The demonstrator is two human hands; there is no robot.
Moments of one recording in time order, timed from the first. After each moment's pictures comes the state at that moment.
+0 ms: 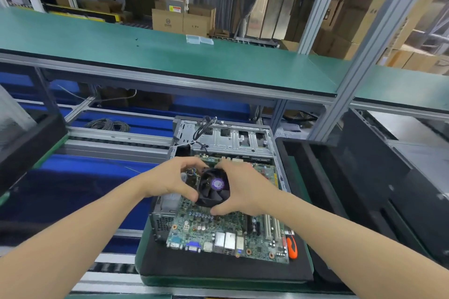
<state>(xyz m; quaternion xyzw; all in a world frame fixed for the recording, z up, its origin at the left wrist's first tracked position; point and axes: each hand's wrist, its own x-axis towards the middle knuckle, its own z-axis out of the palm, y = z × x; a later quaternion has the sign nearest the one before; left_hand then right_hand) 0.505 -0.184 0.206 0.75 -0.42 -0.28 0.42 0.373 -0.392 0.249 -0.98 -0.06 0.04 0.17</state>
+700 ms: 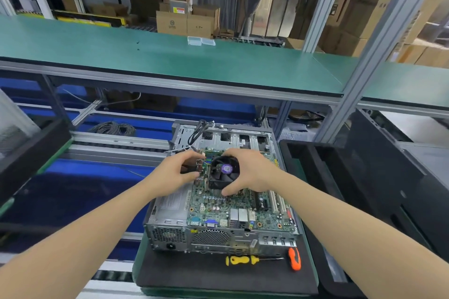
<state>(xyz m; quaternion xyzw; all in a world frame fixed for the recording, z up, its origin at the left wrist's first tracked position) 0.524 -0.209 0.191 0.84 -0.34 -0.13 0.39 0.431 -0.454 0.240 -0.97 -0.05 0.05 0.22</state>
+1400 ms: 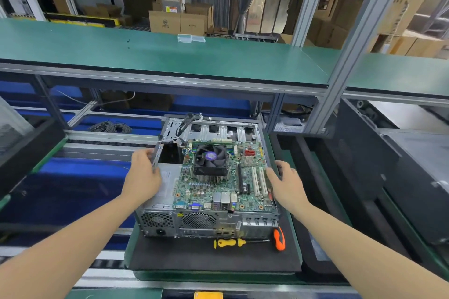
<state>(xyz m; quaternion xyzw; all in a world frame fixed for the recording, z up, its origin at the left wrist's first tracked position) 0.488 -0.193 0.160 0.92 -0.10 0.00 0.39 0.324 -0.531 0.159 -0.87 0.29 -0.12 0.38</state>
